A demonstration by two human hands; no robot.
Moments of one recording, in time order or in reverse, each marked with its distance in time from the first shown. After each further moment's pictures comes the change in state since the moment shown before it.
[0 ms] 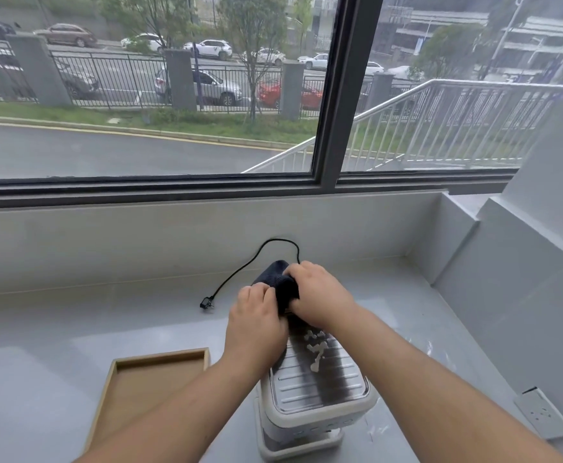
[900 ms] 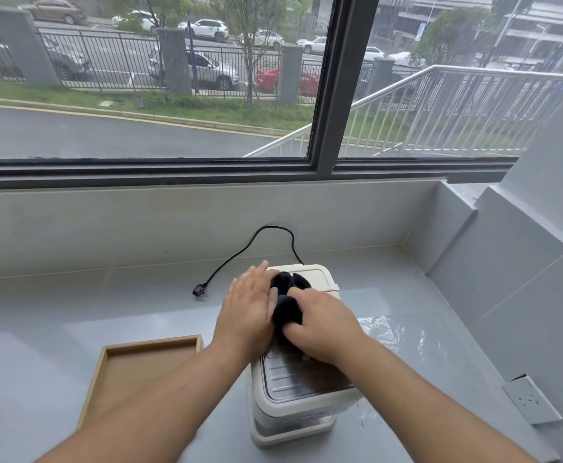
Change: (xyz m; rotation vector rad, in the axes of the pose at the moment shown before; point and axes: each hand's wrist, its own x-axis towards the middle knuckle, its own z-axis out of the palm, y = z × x) left_hand 0.002 -0.007 0.004 -0.304 -0.086 -0.022; right_hand -0.057 0.010 0.030 0.031 0.053 -0.040
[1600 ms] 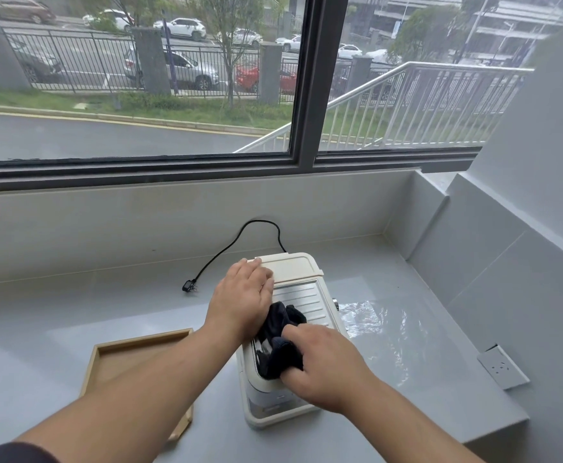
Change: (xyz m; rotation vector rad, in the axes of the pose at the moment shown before) left_hand 0.003 -0.004 0.005 0.151 -0.035 0.058; right_hand -0.092 -0.019 0.007 -0.024 -0.018 -0.072
